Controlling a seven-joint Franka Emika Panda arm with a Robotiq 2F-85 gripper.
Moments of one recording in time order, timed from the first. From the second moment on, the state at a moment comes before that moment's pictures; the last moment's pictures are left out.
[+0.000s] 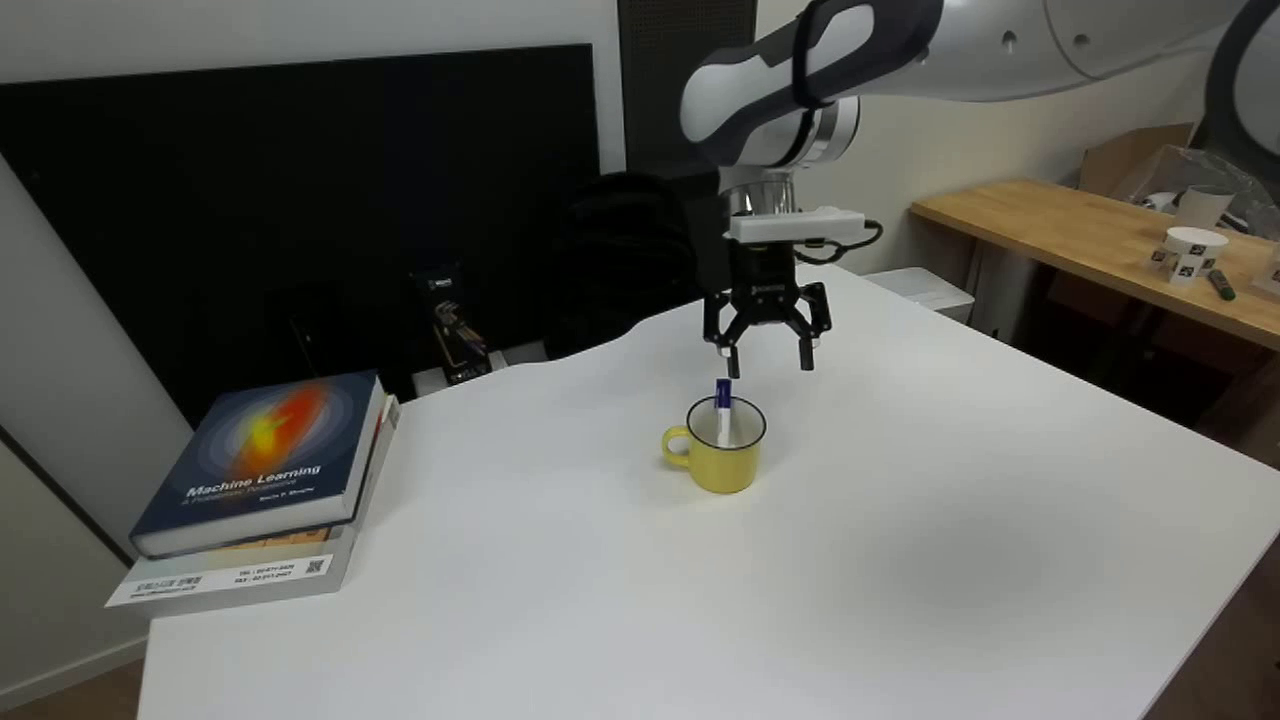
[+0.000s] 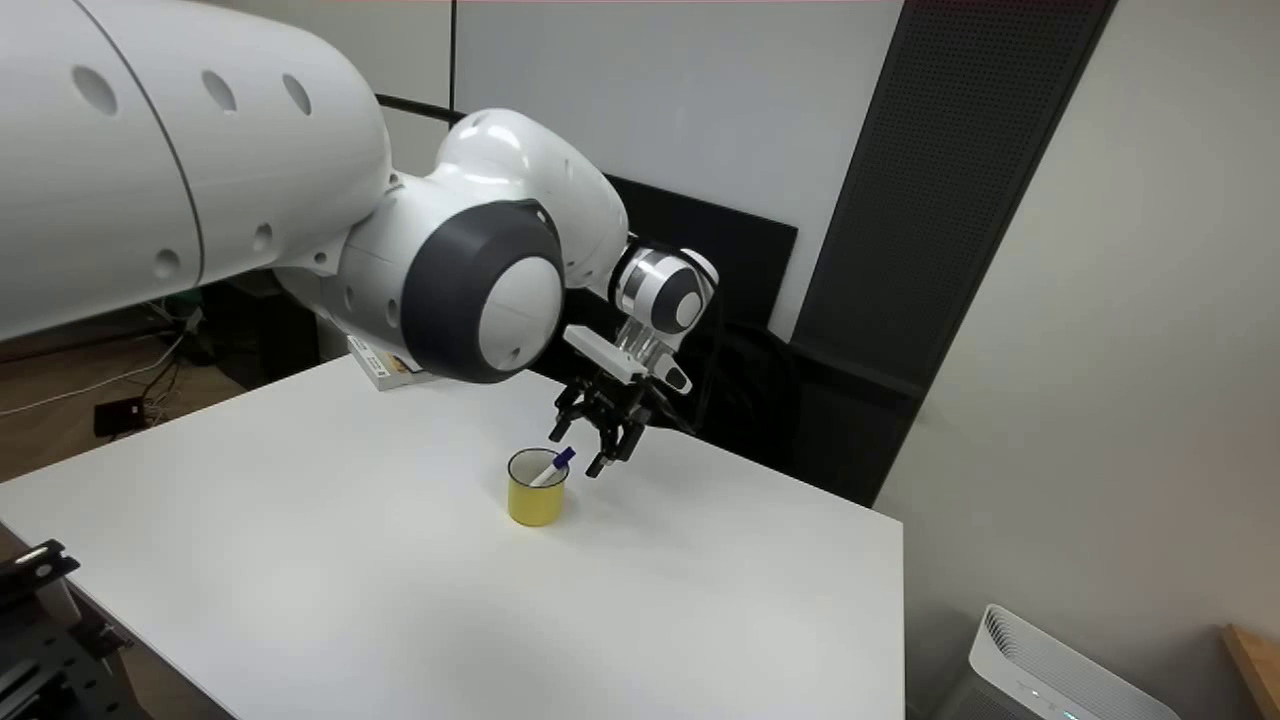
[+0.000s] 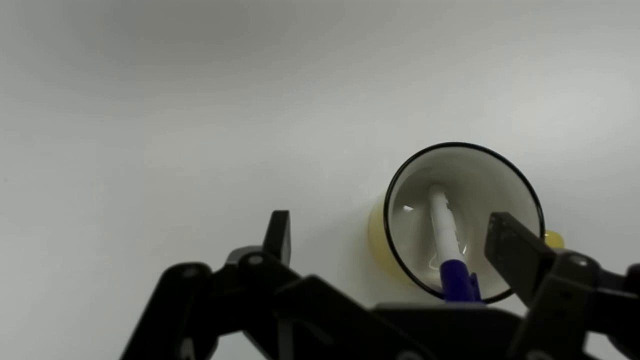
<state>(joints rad) -0.06 1.44 0.00 -0.58 0.19 1.50 0.24</state>
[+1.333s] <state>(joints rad) -0.04 1.46 0.03 -0.58 0.19 1.64 0.24</state>
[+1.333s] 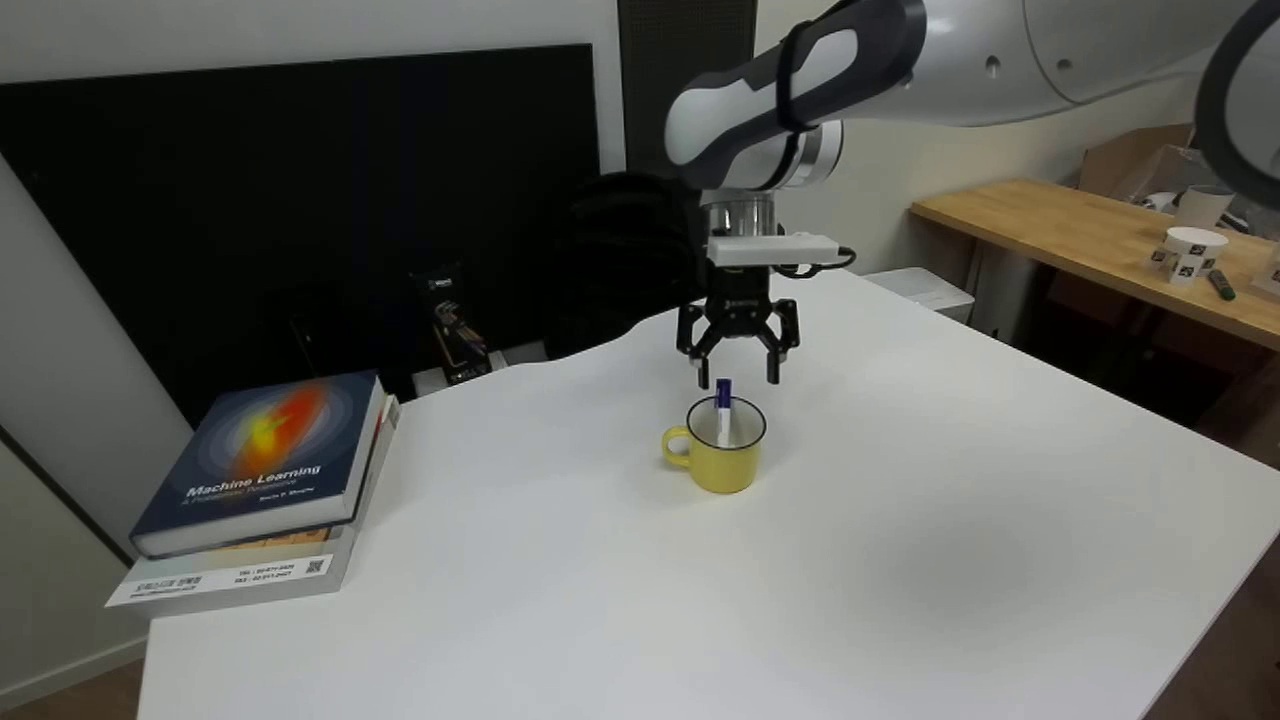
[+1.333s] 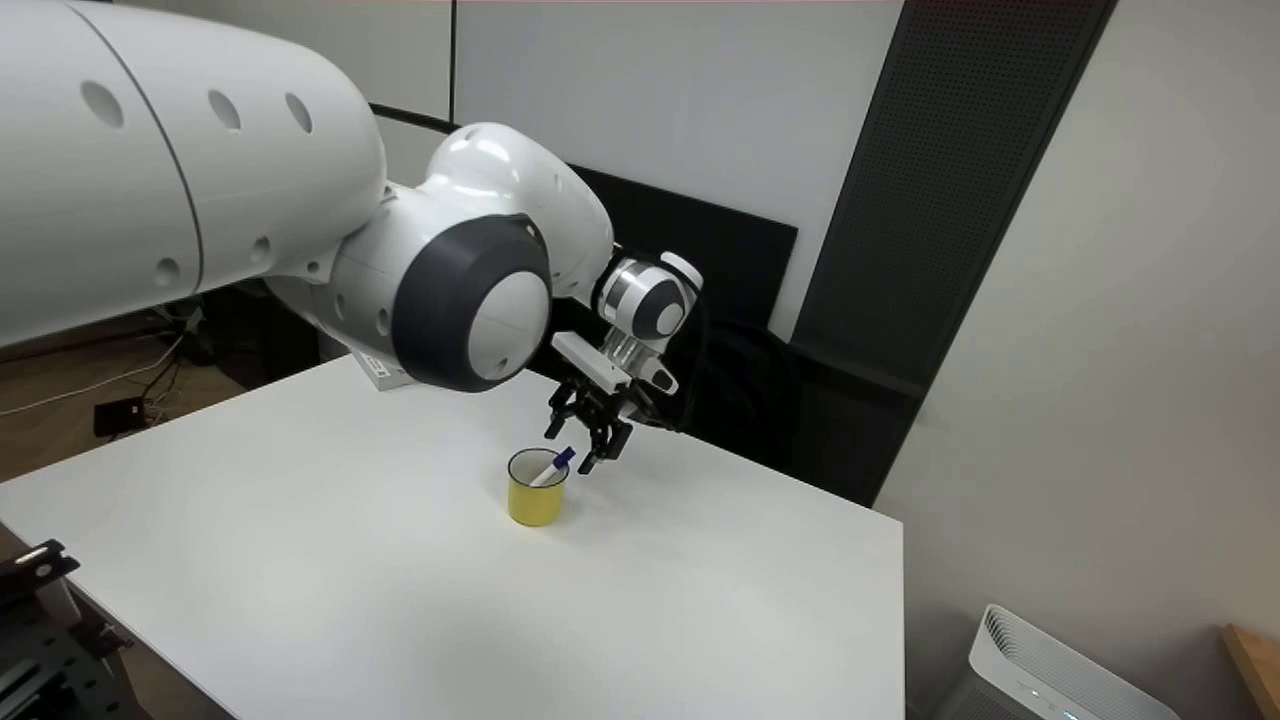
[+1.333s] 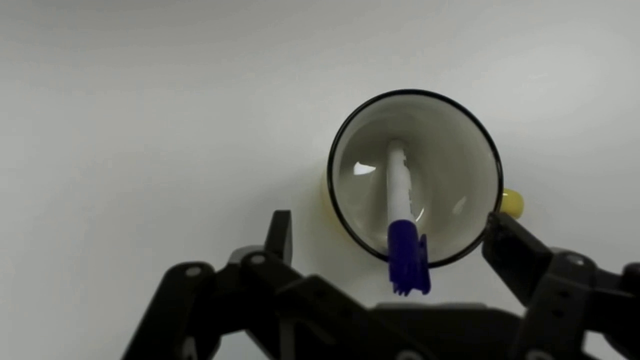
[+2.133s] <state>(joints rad) -0.04 1.46 0.03 -0.60 0.19 1.66 0.24</state>
